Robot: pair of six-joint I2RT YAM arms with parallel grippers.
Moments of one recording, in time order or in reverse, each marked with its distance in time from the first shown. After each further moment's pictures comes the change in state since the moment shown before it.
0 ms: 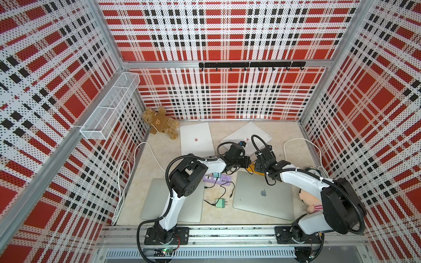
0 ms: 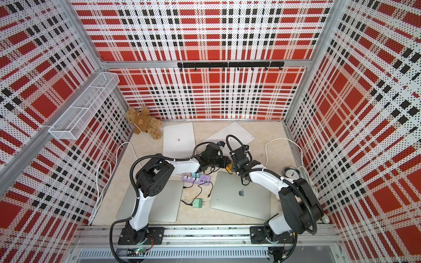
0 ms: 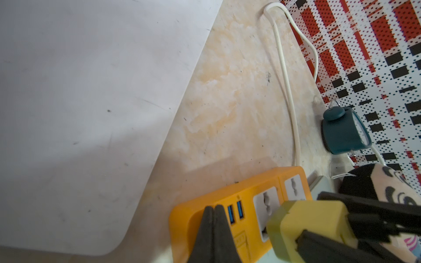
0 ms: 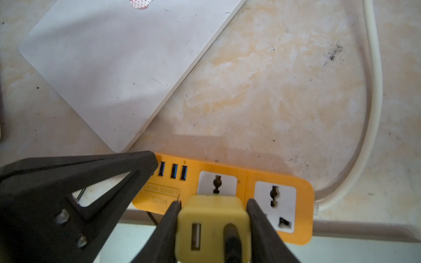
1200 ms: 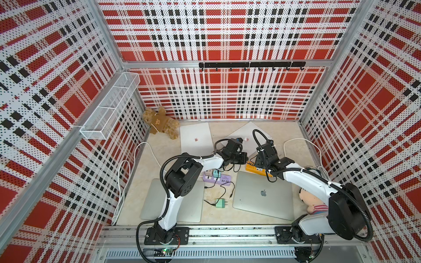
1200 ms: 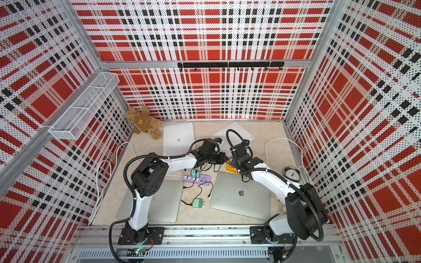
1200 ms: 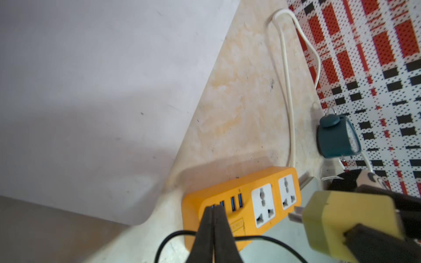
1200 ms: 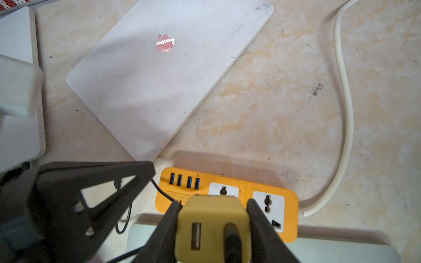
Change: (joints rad) left arm 0.071 -0.073 0.041 -0.128 0.048 -0.024; right arm -0.003 -0.060 0.069 -0.051 0.031 -0.032
